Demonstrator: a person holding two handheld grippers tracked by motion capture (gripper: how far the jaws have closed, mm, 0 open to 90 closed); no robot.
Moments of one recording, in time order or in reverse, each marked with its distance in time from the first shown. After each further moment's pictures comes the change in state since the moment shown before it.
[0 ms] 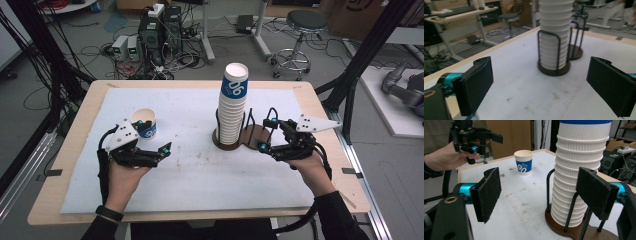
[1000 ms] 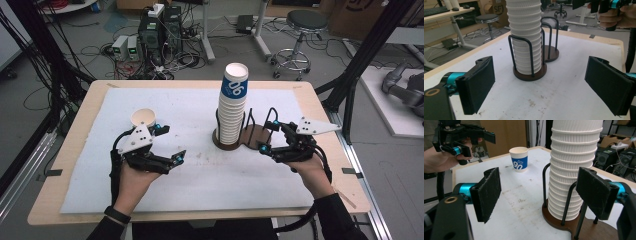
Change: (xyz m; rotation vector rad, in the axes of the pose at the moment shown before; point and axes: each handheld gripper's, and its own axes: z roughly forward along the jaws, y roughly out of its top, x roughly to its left) left arm -0.021 0.007 0.015 0.011 -0.119 0.030; right arm 0.001 -0.008 -0.003 0.010 -0.043 0.023
